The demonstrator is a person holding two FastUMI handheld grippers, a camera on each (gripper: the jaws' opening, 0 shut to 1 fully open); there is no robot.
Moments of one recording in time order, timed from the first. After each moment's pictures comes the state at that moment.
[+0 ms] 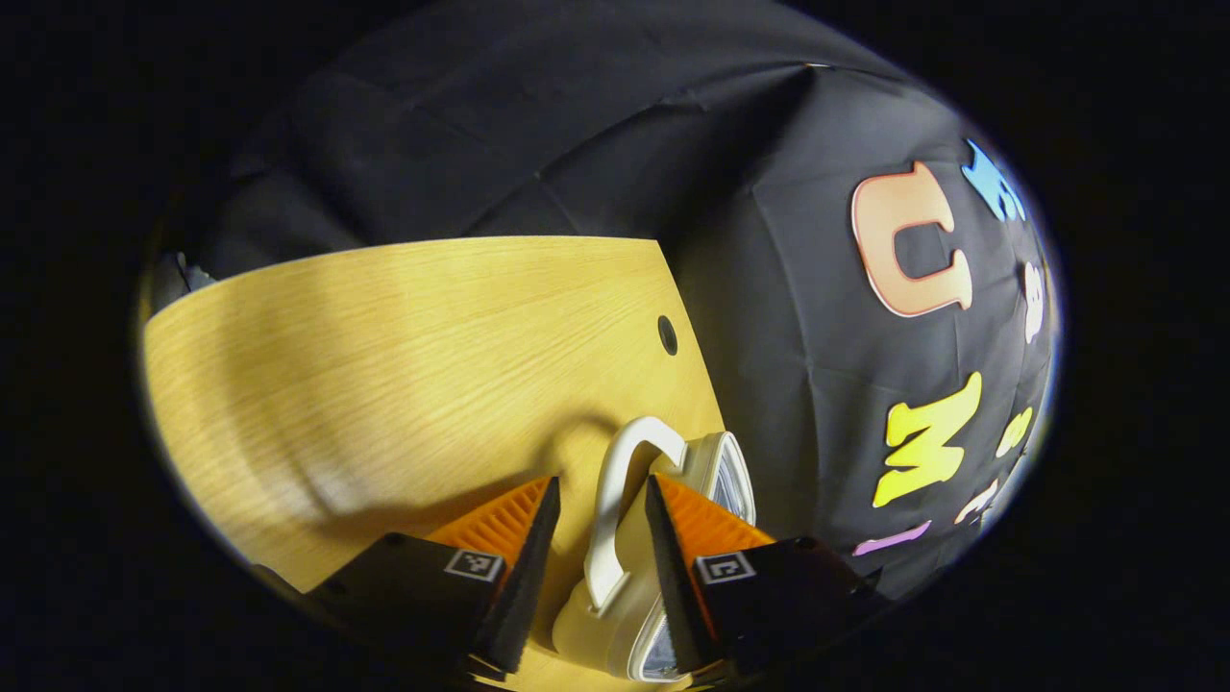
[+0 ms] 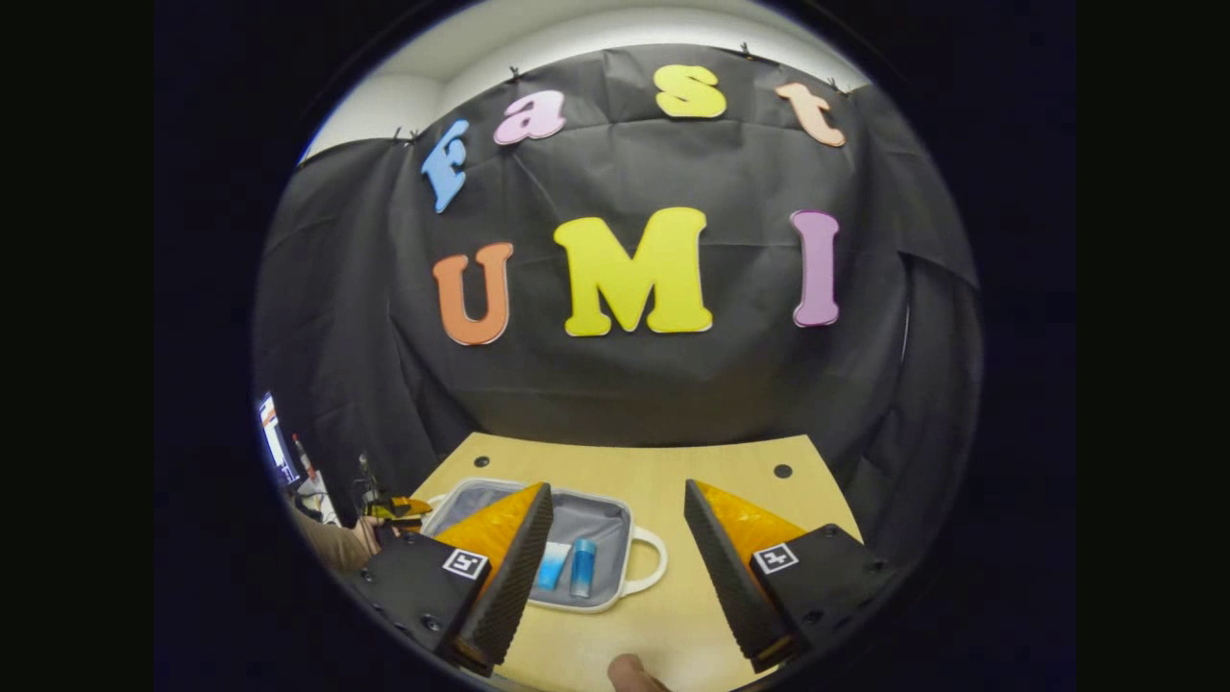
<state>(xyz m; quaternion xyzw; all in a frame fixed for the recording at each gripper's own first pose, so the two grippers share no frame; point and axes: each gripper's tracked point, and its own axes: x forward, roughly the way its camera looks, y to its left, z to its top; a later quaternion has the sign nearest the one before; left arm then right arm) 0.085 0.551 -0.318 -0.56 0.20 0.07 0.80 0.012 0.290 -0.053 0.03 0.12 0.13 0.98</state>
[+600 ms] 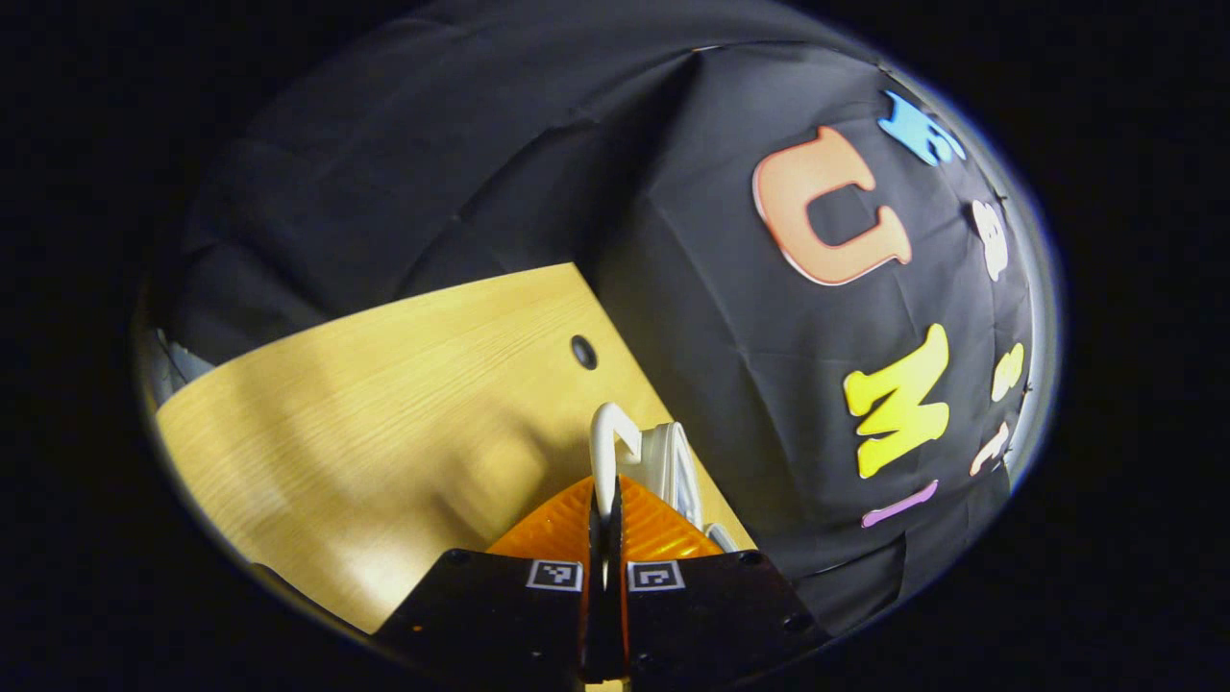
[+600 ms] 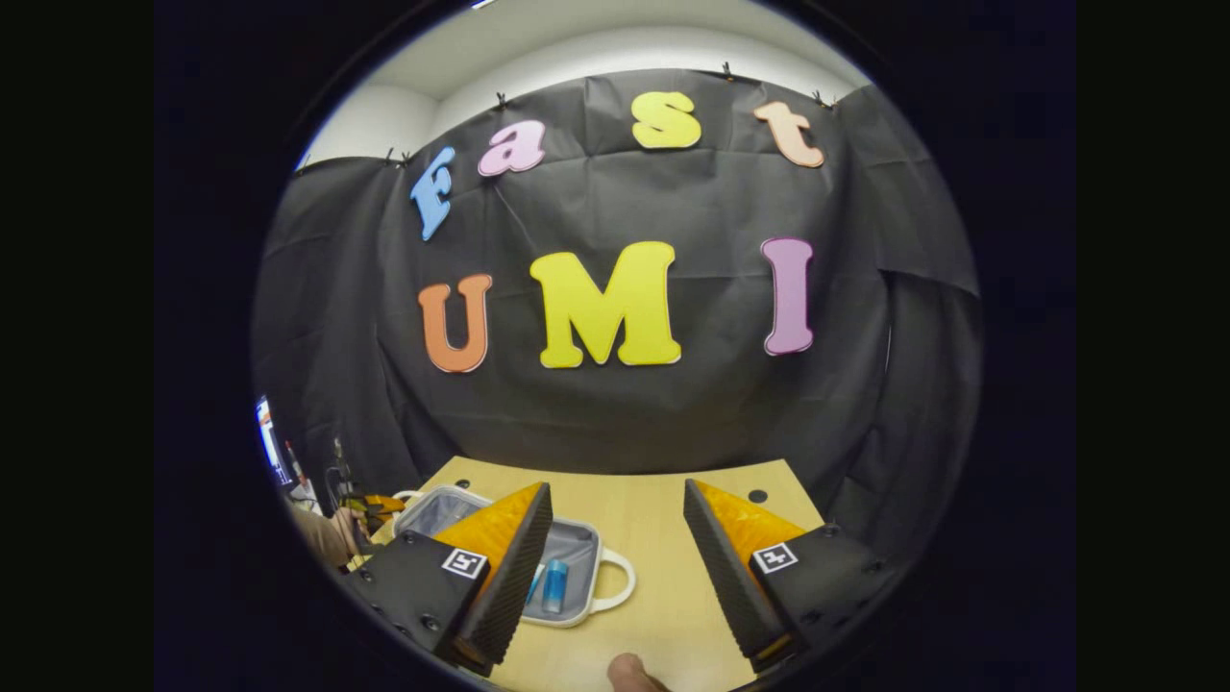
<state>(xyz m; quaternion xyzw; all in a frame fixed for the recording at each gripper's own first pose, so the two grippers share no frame) 0.091 0.529 -0.211 -0.45 0.15 0.03 0.88 0.015 0.245 -0.018 0.03 0.06 0.13 0.99</state>
